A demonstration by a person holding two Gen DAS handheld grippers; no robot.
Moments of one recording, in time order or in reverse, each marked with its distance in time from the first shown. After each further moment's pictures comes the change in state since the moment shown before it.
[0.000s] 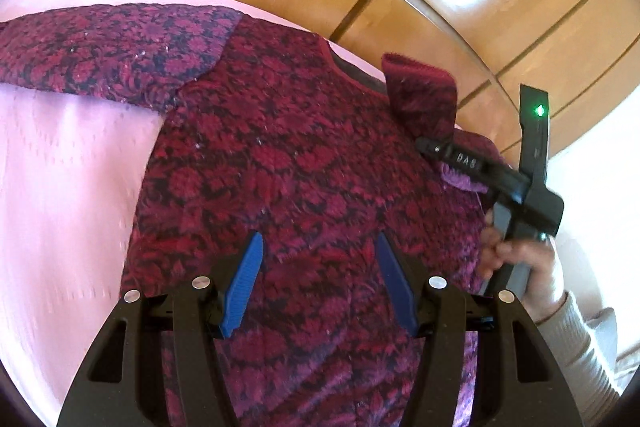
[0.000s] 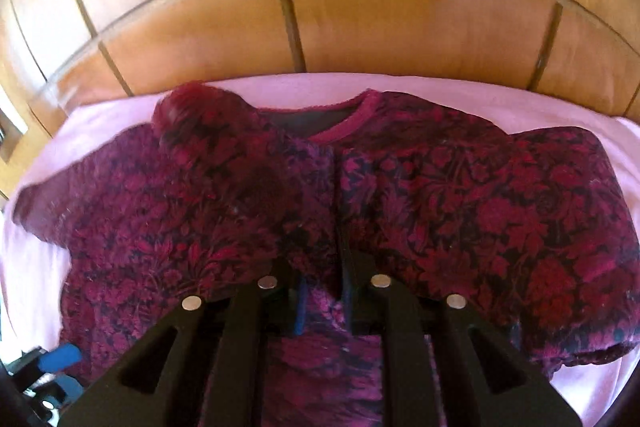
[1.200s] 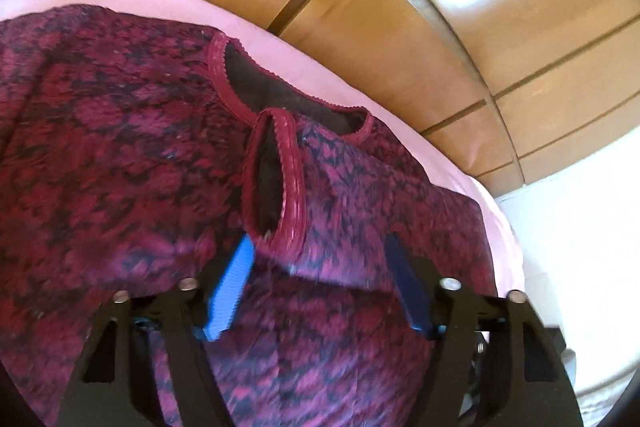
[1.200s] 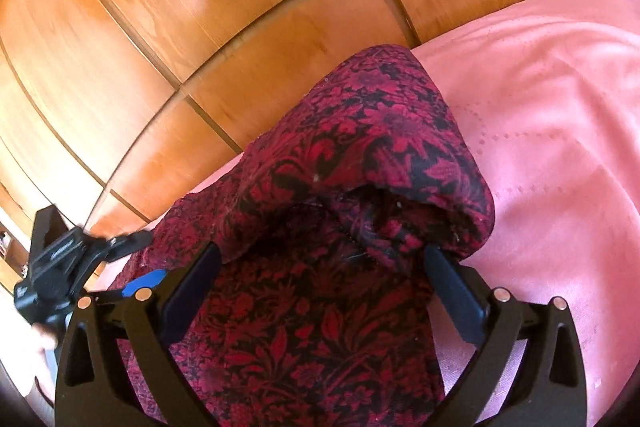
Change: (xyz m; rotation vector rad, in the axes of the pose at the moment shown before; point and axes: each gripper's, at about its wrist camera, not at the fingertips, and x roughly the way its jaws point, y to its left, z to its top) left arm 0.129 -0.063 0.099 -0.096 0.098 -0.122; right arm -0.053 -0.124 -0.099 0.477 -0.290 0.187
